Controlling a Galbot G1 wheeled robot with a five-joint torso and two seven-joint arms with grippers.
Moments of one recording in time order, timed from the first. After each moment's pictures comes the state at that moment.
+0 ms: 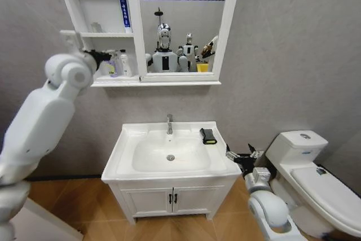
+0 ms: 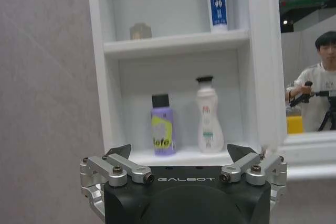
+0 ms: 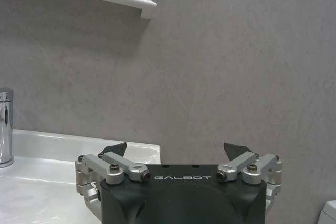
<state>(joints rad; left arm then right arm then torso) 0.33 -0.62 -0.18 -2.02 -1.23 0.67 -0.74 -1.48 1.22 0.62 2.16 0.21 -0.29 0.21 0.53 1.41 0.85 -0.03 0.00</state>
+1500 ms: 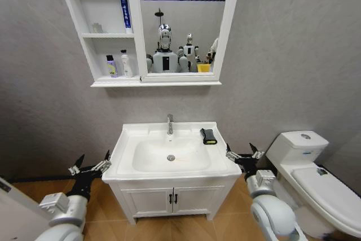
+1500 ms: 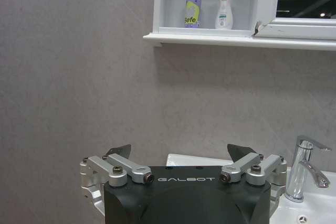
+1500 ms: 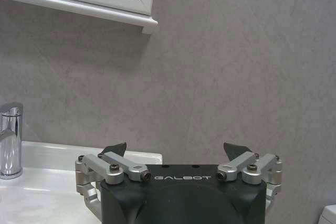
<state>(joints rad) 1.78 -1.36 -0.79 -2.47 -0.41 0.26 -0.19 -1.53 1.23 0.63 2.26 0.20 -0.31 0.23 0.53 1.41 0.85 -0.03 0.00</state>
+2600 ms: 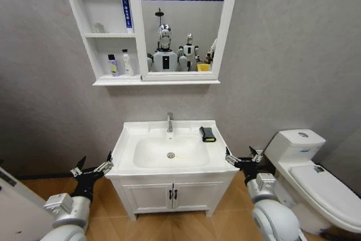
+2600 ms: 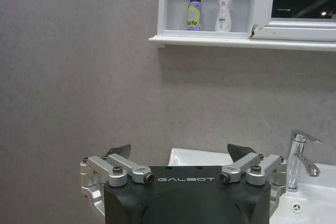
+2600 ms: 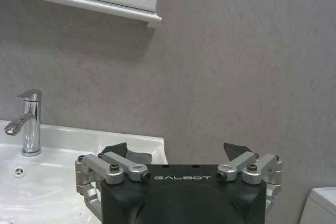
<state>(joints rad) 1.77 -1.36 -0.79 -2.46 -0.41 0.27 -0.20 -1.57 1.26 0.62 2.31 0.18 -0.36 0.23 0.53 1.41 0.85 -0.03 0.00</state>
